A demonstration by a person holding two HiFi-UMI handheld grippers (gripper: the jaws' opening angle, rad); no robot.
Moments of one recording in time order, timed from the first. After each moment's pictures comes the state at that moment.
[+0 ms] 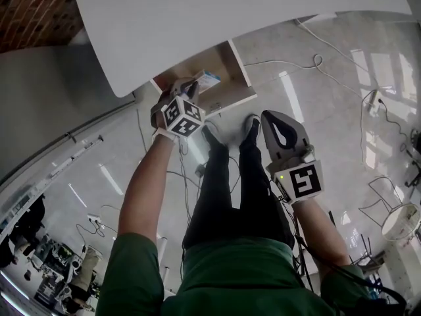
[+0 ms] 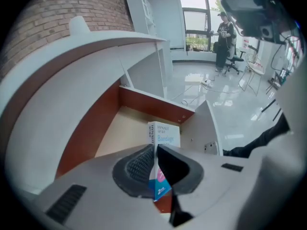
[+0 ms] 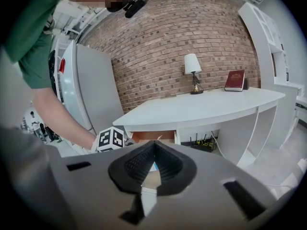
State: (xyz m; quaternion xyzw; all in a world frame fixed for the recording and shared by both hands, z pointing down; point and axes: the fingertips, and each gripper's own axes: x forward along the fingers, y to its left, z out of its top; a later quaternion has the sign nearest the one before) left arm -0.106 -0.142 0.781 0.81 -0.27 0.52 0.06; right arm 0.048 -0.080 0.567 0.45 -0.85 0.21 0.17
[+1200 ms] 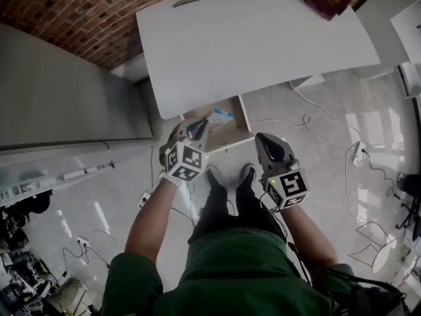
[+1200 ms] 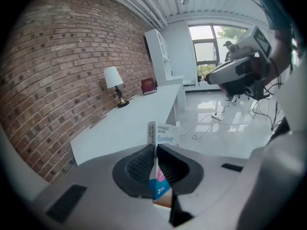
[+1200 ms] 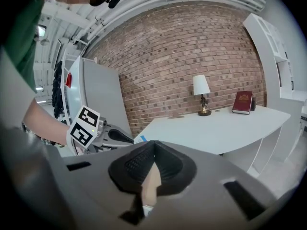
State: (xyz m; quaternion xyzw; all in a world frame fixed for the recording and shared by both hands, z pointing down) left arm -0.109 -0.132 0.511 0.85 -0.38 0.38 0.02; right arm 0.025 -0.091 0.429 0.44 -0.88 0.16 0.11
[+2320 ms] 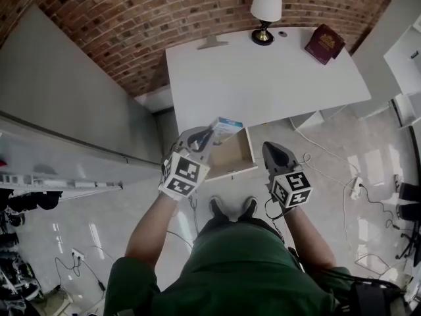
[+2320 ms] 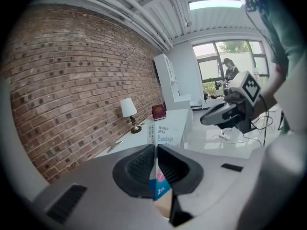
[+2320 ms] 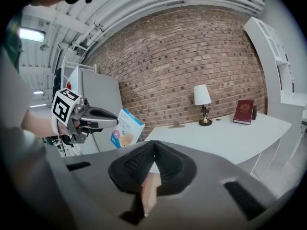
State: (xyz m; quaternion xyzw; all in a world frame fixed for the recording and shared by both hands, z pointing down) left arm -0.121 -0.127 0.324 0.86 -0.42 0.28 -0.02; right arm 0.030 -0.106 0.349 0.44 -0.88 0.16 0.09
